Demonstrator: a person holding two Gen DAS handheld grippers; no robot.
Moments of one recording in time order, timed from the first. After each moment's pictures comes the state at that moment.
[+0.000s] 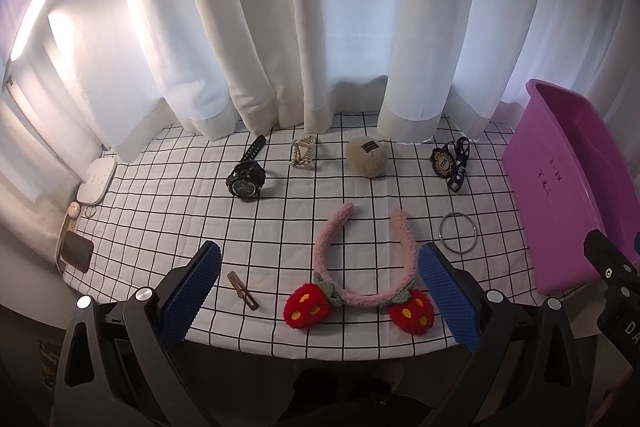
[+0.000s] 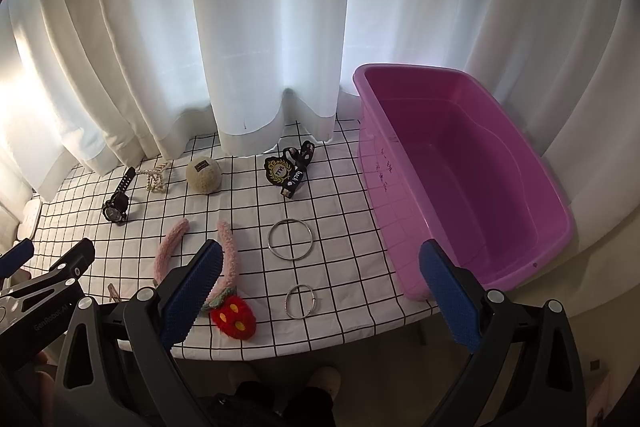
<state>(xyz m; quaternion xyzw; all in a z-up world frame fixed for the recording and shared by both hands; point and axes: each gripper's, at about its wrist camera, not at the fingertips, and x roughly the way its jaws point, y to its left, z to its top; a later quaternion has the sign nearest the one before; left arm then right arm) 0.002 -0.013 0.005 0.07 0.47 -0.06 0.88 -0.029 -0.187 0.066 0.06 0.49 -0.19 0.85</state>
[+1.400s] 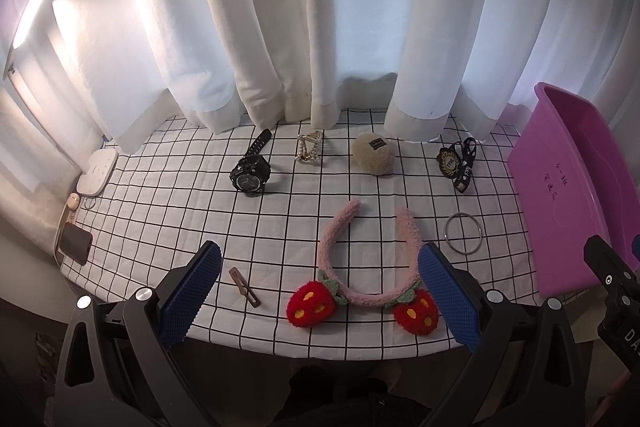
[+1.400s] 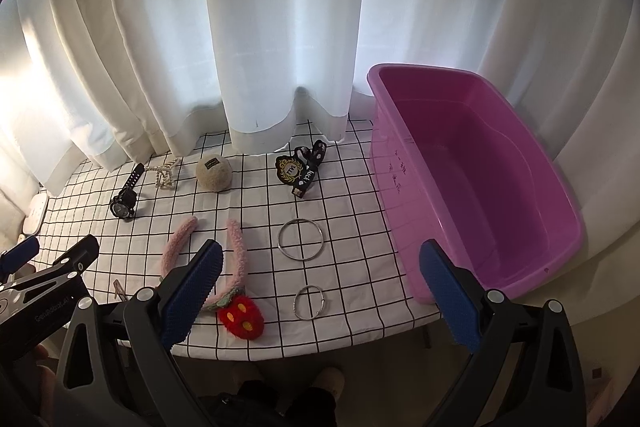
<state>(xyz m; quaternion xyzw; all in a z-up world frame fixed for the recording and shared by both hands) 0.005 -0.001 -0.001 0.06 0.47 -0.05 0.88 -0.025 -0.182 0.057 0.05 0.49 -0.17 0.85</state>
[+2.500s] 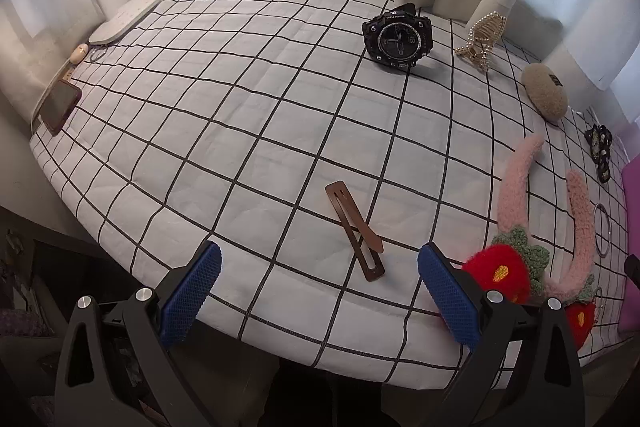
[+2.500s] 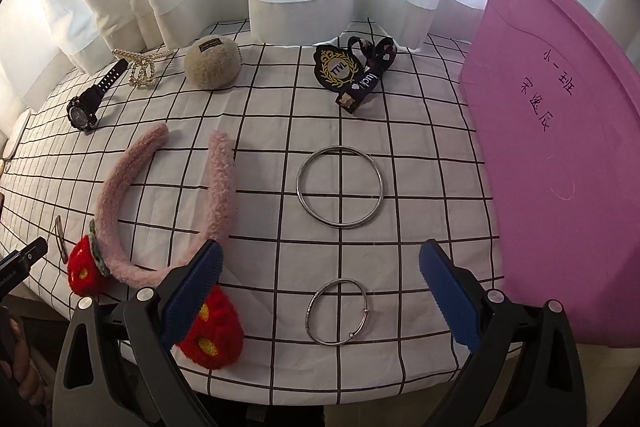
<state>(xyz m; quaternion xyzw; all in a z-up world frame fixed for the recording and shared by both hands) 0.036 0.137 -0.193 -0.05 0.55 0.07 0.83 0.031 -0.186 -0.130 0.03 0.58 -0.09 0.81</state>
